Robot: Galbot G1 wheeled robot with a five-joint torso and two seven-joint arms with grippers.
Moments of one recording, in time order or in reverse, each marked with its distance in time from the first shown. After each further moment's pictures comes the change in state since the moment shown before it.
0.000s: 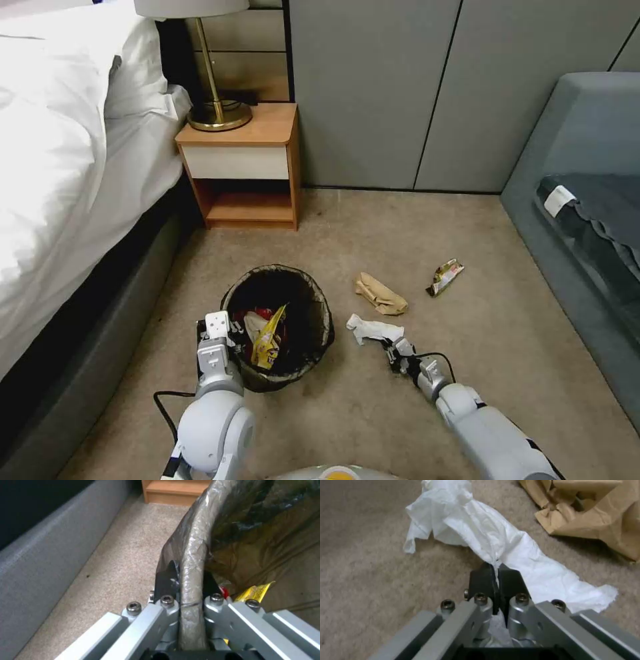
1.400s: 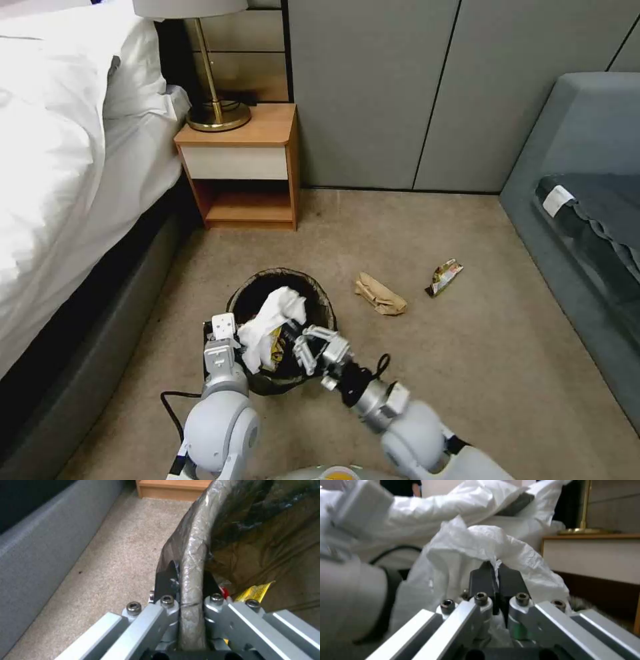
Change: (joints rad) left arm -0.007 -0.003 0.020 0.023 -0.001 0.000 0.001; right arm -0.337 -0.119 -0.251 1.086 0.107 0.030 0.064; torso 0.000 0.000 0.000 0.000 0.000
